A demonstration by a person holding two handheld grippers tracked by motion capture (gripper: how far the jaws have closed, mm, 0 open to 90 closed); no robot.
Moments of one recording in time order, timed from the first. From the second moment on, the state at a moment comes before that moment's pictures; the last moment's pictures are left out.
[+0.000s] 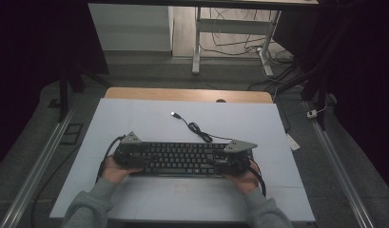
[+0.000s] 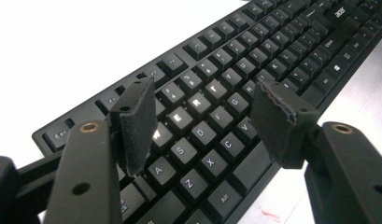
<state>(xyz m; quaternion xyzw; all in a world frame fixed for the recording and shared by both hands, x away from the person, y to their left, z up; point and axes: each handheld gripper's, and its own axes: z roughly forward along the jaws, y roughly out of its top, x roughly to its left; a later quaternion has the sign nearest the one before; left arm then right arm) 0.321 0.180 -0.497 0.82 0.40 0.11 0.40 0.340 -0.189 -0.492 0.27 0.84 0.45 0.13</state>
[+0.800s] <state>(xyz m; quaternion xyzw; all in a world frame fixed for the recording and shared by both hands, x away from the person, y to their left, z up) 0.316 0.144 -0.504 0.85 0.34 0.09 0.40 0.342 -0.189 -0.494 0.27 0.85 0.44 0.13</state>
